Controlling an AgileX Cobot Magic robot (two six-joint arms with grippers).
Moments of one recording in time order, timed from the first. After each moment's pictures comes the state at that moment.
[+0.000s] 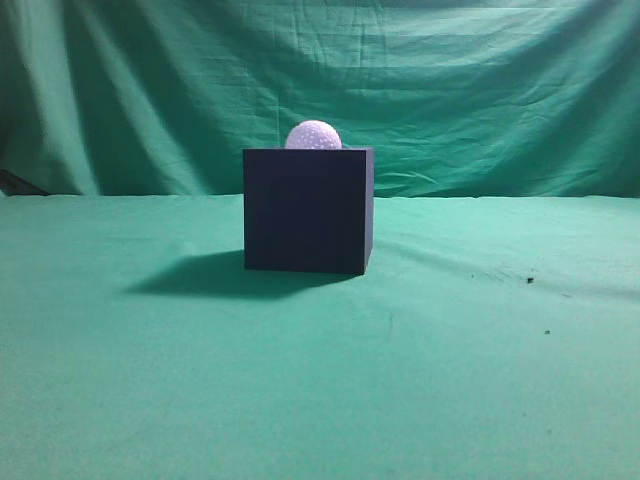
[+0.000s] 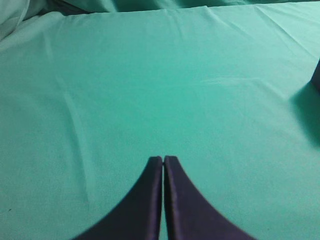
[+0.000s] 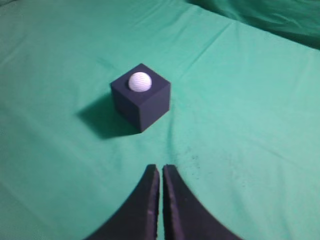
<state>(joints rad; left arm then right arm) -0.11 -0.02 0.02 0.09 0.36 -0.03 0.68 0.51 -0.81 -0.03 0.96 0.01</state>
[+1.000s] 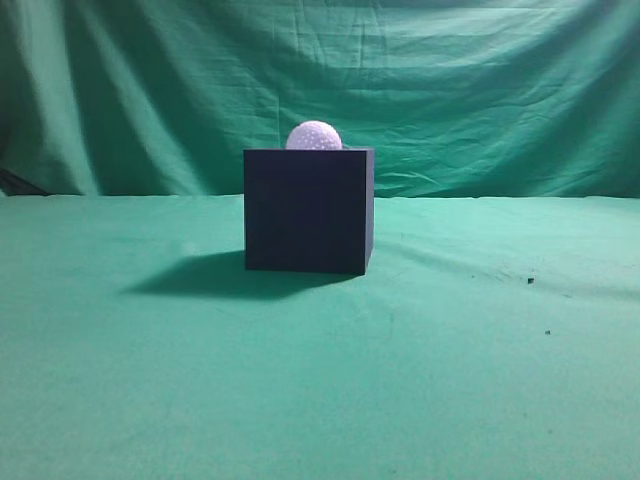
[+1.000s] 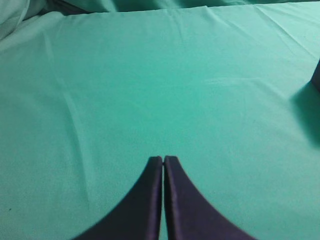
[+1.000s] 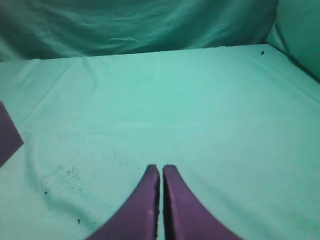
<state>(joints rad) -0.11 -0.02 0.02 0.09 0.36 -0.03 0.11 -0.01 0.03 -0.09 0.31 0.17</state>
